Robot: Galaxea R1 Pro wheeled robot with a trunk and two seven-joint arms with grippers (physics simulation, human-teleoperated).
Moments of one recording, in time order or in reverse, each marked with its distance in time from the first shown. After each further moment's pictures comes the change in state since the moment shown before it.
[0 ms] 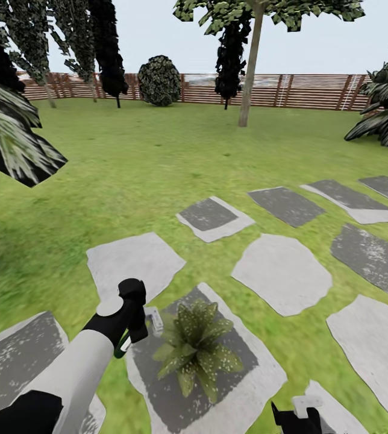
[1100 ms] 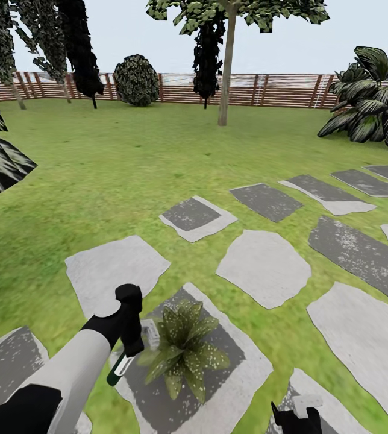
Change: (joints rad) left arm -0.016 0.022 0.010 0.110 -0.001 -0.013 -0.142; right arm 0.000 0.000 0.000 0.000 0.000 0.000 0.000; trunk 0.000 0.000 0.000
